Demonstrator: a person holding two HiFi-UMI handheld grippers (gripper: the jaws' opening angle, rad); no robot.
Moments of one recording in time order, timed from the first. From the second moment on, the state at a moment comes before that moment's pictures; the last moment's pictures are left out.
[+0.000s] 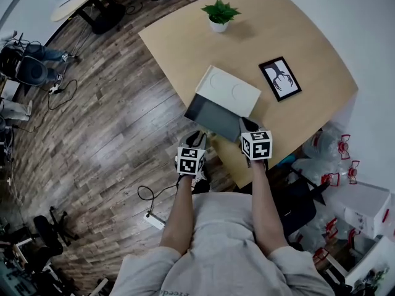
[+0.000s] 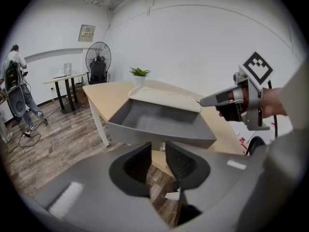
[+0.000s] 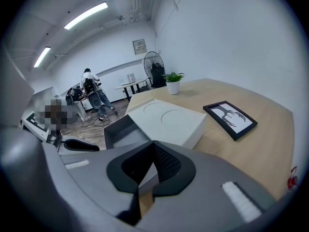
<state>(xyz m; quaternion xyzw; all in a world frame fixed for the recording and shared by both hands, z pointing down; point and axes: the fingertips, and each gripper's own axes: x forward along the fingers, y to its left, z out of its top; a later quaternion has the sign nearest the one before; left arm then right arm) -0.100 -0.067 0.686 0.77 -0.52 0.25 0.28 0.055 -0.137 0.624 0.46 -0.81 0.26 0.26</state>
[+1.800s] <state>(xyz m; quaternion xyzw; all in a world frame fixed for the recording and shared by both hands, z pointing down) -0.113 -0.070 0.621 0.86 -0.42 0.21 0.19 0.012 -0.044 0.620 0.52 -0.78 0.28 0.20</state>
